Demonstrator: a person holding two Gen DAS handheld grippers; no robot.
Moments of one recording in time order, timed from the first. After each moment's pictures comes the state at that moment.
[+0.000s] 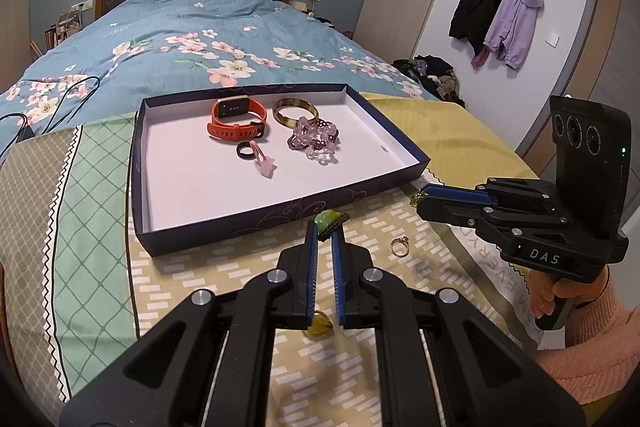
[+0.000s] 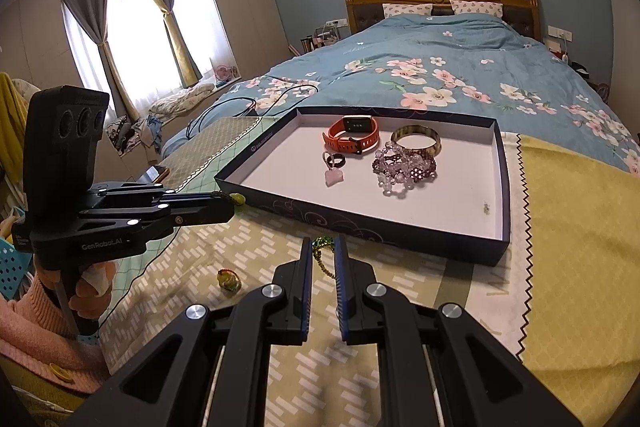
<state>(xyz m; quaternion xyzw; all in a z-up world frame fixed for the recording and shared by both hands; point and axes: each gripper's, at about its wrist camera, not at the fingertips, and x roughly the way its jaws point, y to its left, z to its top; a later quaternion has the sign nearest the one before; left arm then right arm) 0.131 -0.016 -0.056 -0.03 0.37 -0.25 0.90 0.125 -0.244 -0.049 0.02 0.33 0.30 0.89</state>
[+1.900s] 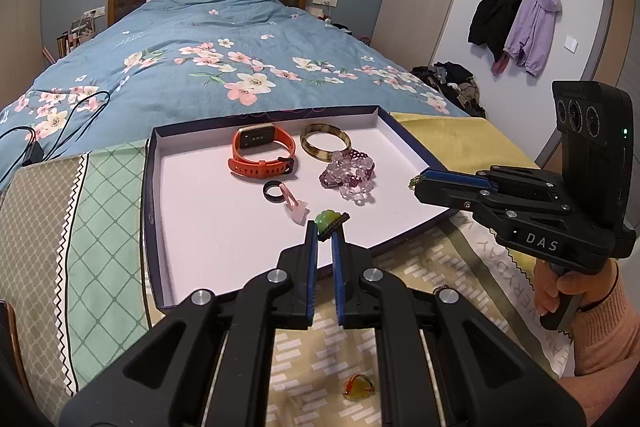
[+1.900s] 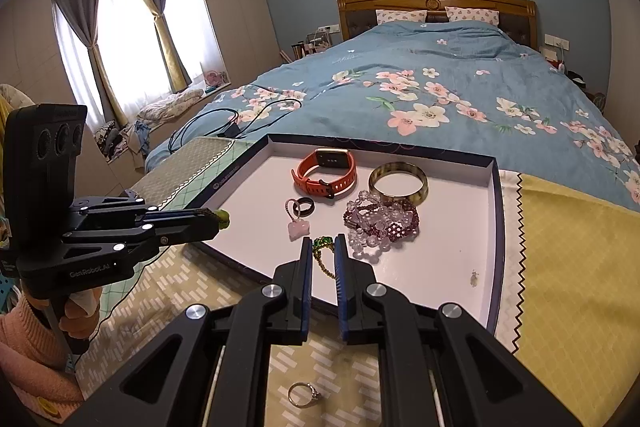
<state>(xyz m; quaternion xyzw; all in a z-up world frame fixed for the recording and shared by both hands) 0.179 -0.019 -0.049 -0.02 0.36 -0.22 0.91 0.185 -0.239 -0.040 0.02 0.32 0.28 0.90</state>
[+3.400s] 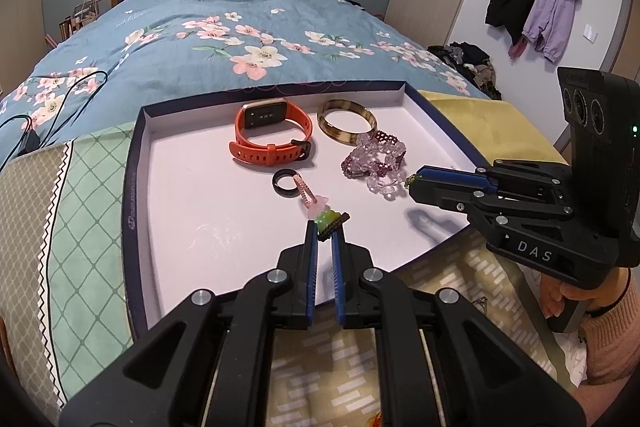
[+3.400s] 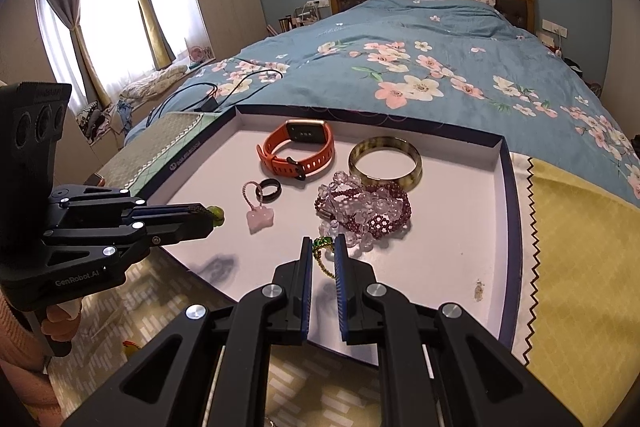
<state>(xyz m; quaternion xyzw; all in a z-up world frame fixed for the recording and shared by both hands) 0.223 -0.032 -0.080 -0.01 0.40 -0.20 0.89 0.224 -0.227 -0.070 -0.01 0.37 0.26 0.89</state>
